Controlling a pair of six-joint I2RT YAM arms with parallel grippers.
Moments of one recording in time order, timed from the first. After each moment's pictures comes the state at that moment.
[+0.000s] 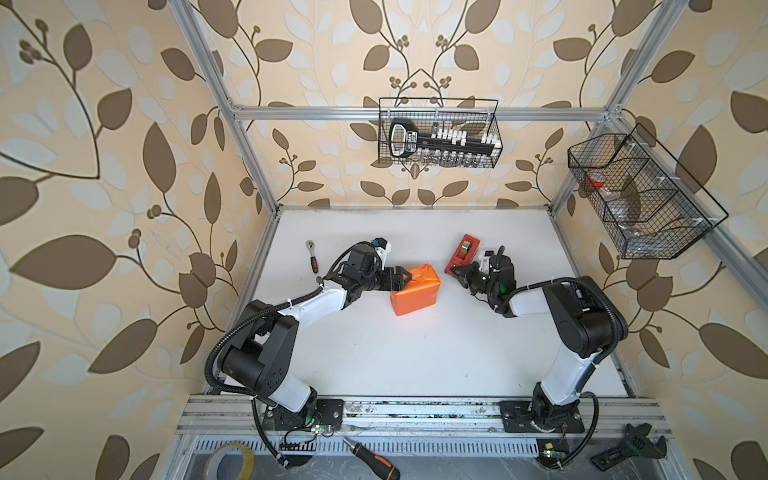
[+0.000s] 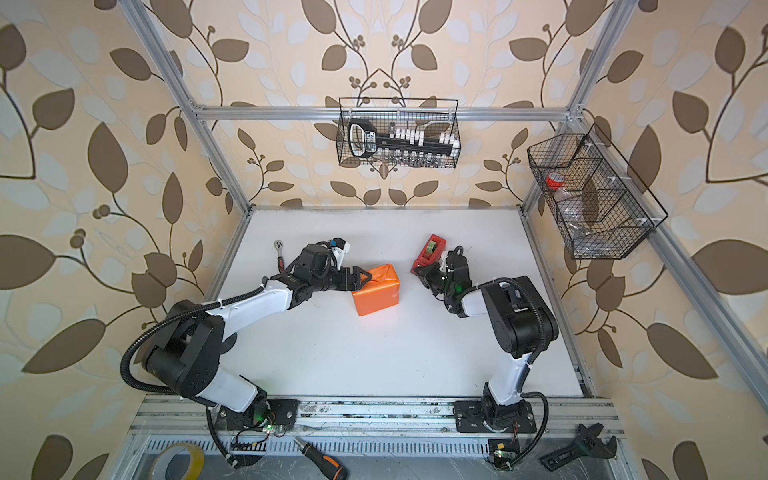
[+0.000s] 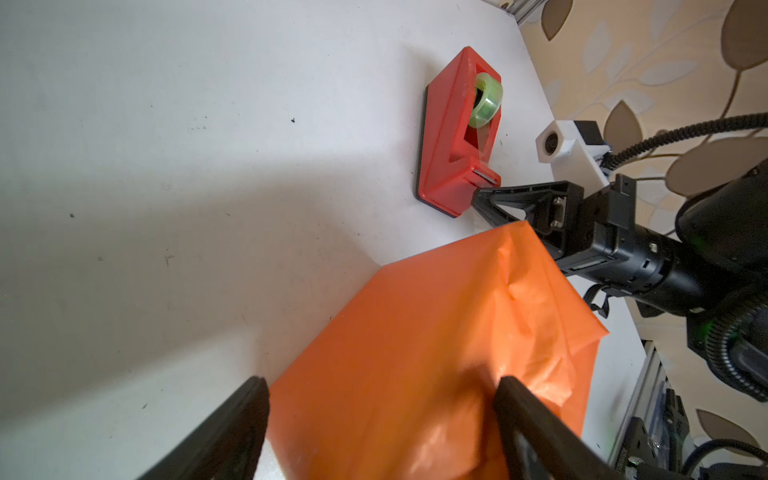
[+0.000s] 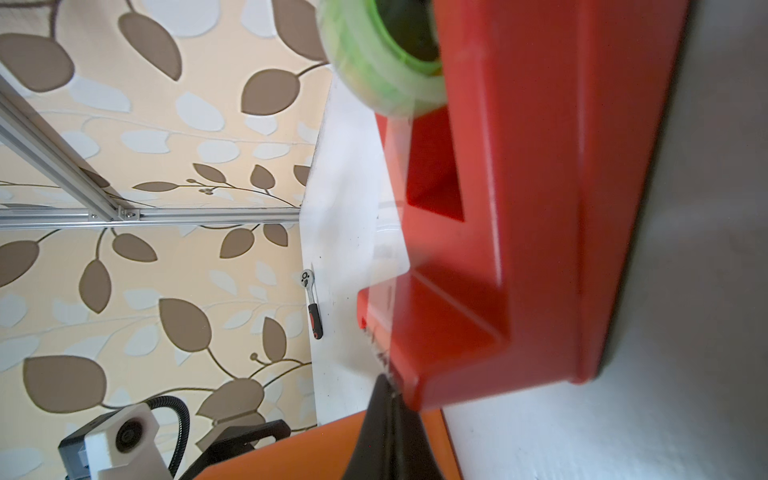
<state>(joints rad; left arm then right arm) -0.44 1.54 0.87 0.00 0.39 -0.45 0.22 1.83 0.68 0.69 -0.41 1.16</state>
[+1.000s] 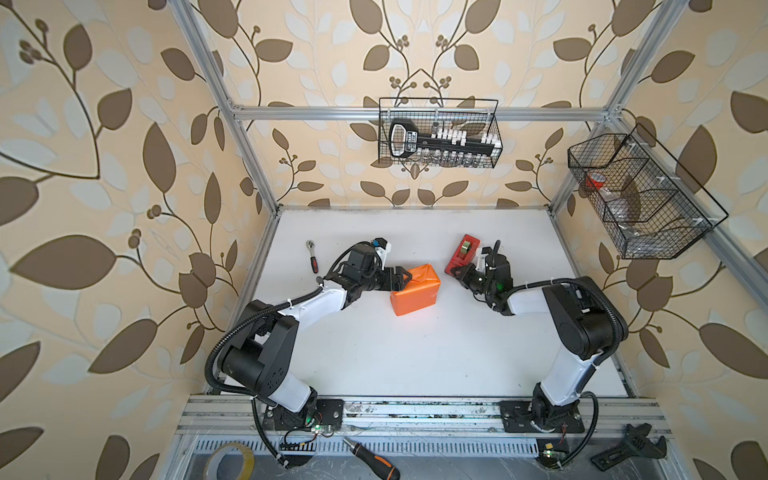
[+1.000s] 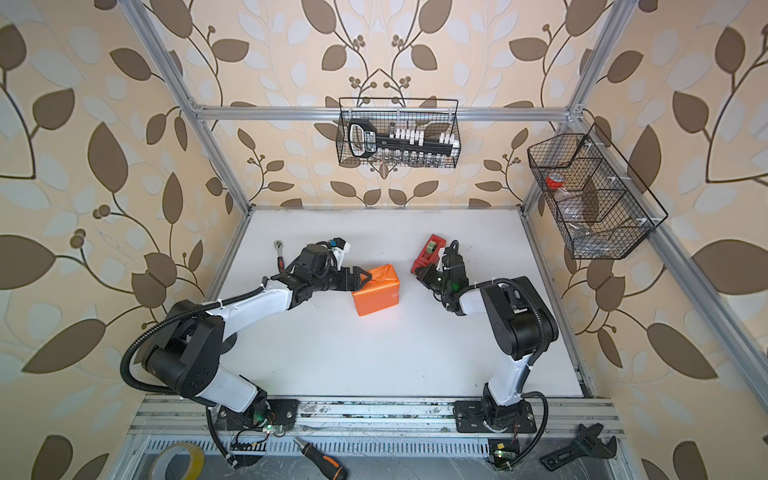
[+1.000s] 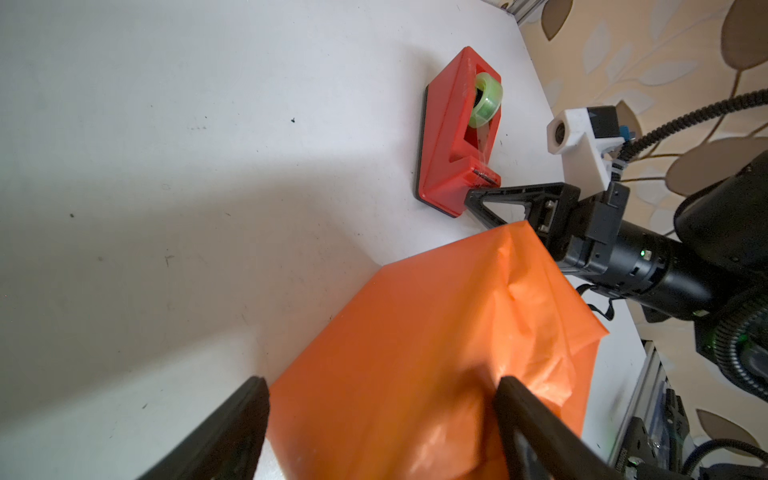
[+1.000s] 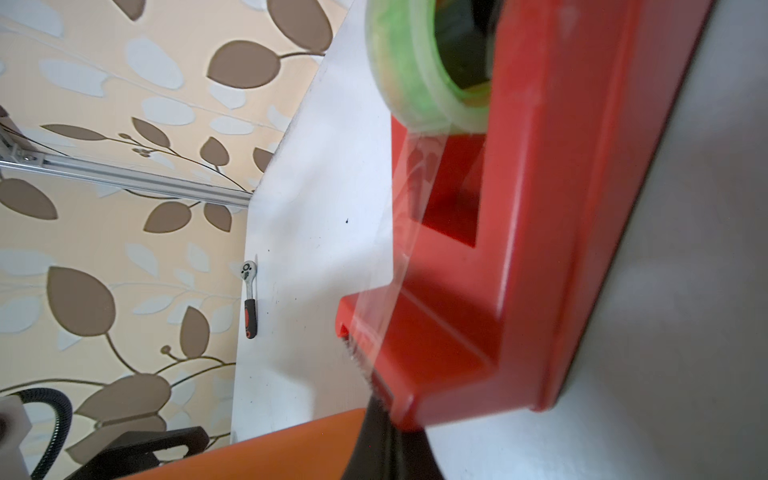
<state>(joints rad) -0.44 1.54 0.87 0.00 0.39 -0.45 0.25 1.80 0.71 0.55 -0.30 0.89</state>
